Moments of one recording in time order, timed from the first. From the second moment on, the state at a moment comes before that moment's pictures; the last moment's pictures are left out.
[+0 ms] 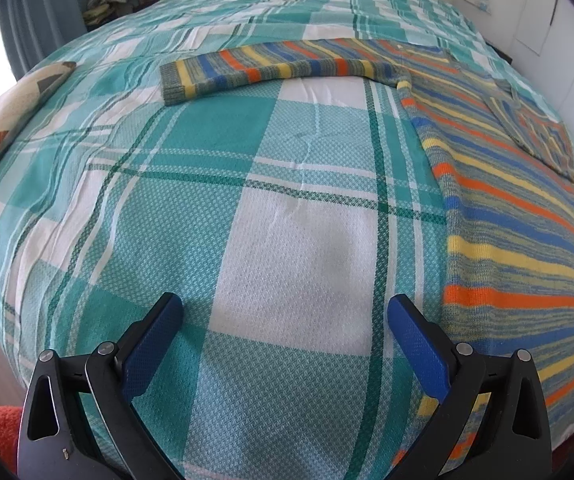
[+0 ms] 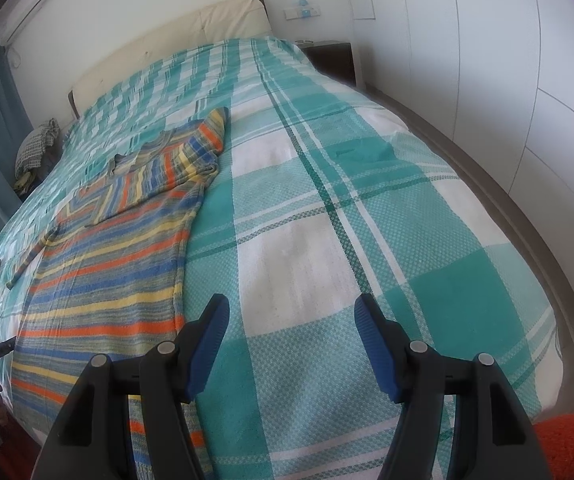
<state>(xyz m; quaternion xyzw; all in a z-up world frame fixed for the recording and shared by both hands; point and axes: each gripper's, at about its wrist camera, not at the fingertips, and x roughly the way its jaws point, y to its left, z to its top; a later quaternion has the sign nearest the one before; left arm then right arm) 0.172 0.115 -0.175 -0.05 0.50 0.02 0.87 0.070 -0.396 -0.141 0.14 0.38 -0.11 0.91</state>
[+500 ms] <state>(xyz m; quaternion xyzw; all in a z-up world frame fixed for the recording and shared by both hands) 0.330 0.255 -0.146 -0.28 0.47 0.09 0.83 0.079 -0.388 -0.147 0.13 0.40 -0.09 0.90</state>
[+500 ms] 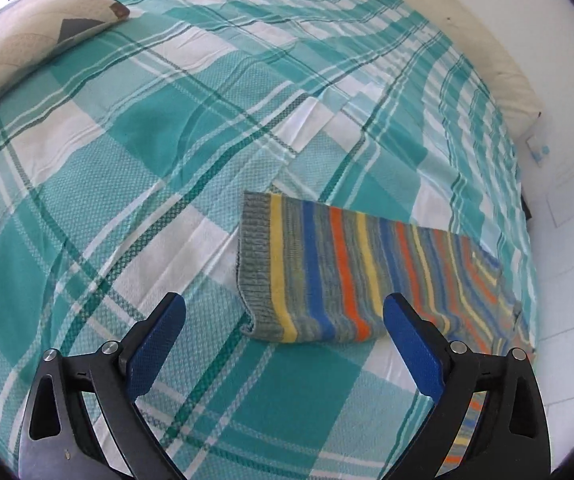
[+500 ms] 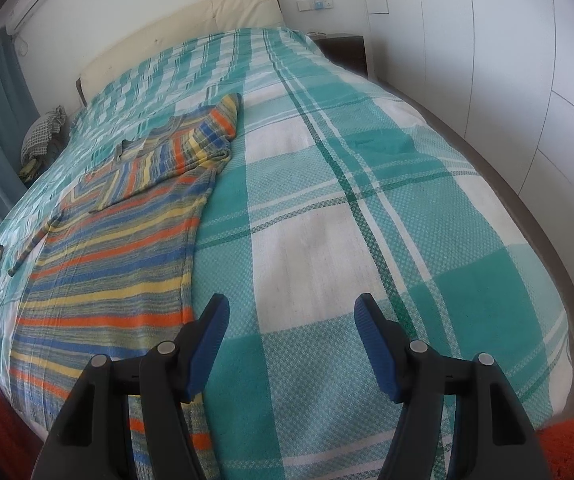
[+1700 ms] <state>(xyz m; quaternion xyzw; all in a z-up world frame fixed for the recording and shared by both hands) 0.385 -0.005 -0.178 0.03 0.53 -0.03 0.84 0.086 -0.393 -0.159 0.20 0.41 -0.03 0.89</state>
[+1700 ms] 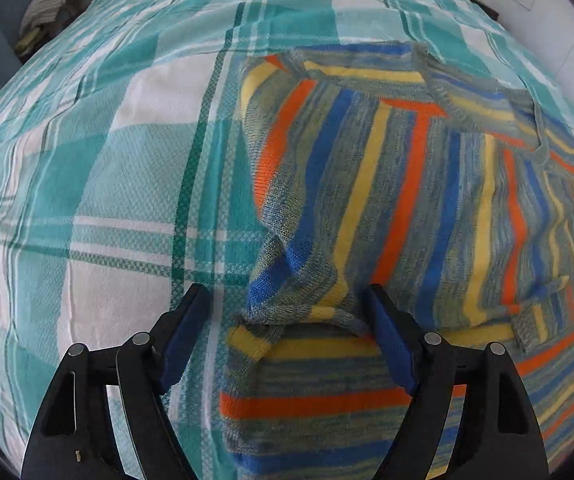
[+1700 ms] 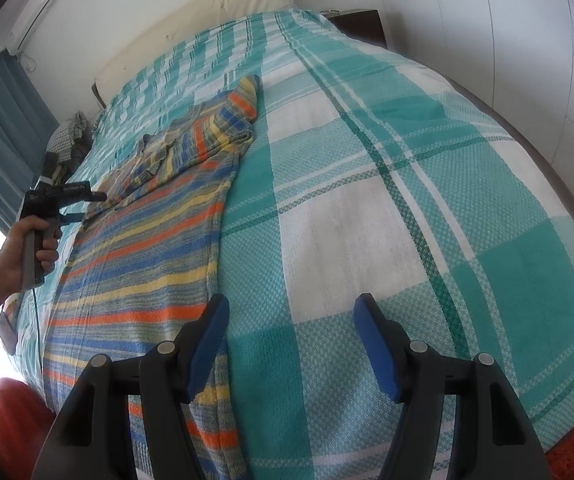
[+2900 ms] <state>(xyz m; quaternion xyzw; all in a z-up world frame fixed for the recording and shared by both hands) 0.184 0.120 -0.192 -0.05 0.46 0.06 0.88 0.080 -0.404 -0.164 0.16 0.41 -0.12 0.89</state>
